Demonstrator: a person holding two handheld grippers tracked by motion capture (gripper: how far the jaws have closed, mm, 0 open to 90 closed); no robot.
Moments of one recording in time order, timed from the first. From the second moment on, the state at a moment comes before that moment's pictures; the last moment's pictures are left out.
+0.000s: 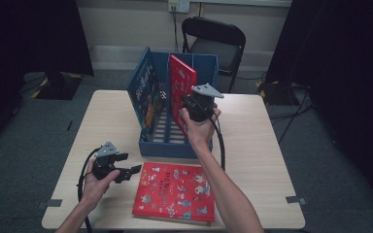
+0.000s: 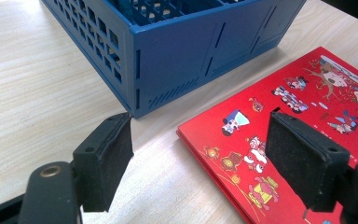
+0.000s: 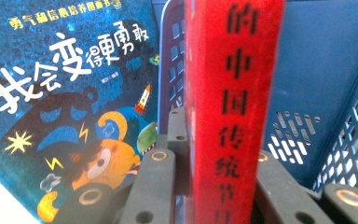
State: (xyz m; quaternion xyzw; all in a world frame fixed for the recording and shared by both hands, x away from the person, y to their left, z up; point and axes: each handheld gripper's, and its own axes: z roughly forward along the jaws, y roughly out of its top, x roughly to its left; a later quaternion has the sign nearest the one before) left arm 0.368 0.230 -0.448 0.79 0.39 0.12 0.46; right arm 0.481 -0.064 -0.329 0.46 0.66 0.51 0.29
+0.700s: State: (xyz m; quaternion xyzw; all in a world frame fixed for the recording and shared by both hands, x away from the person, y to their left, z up) left arm 0.368 0.230 -0.449 0.79 0.39 0.12 0.46; right arm 0.492 -0.044 -0.361 0.49 0.64 0.51 0.30
